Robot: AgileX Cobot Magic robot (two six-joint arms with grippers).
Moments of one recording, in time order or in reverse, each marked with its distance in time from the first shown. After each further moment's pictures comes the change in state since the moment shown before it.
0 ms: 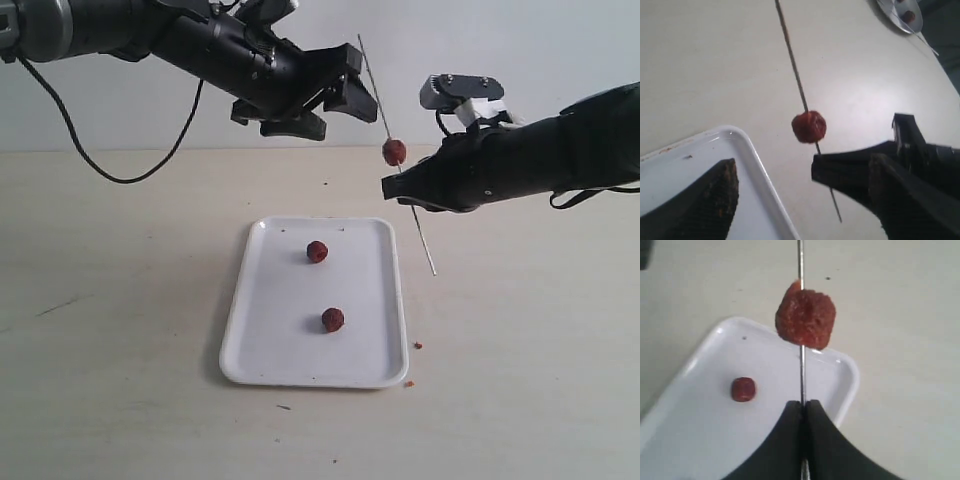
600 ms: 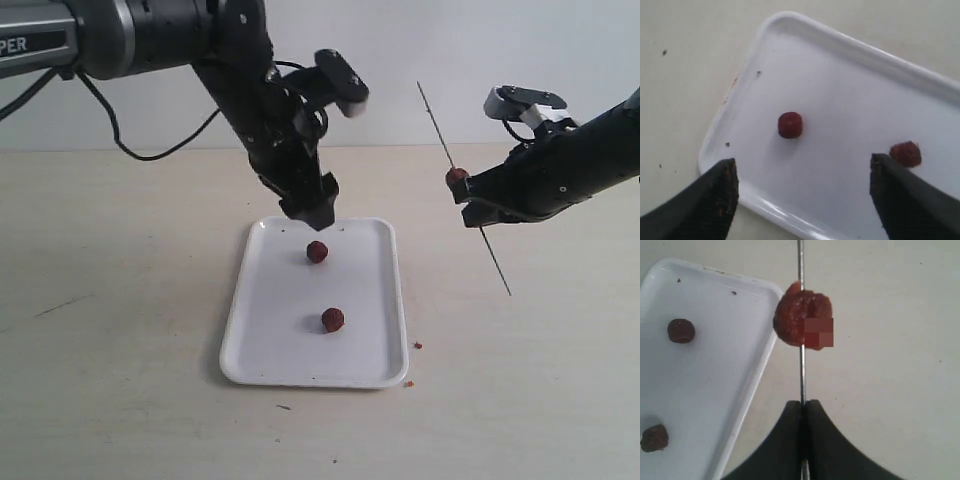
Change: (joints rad) left arm -0.161 -0.001 0.000 0.713 0.175 0.307; right arm -0.182 0.000 -0.053 -0.604 0.205 0.547
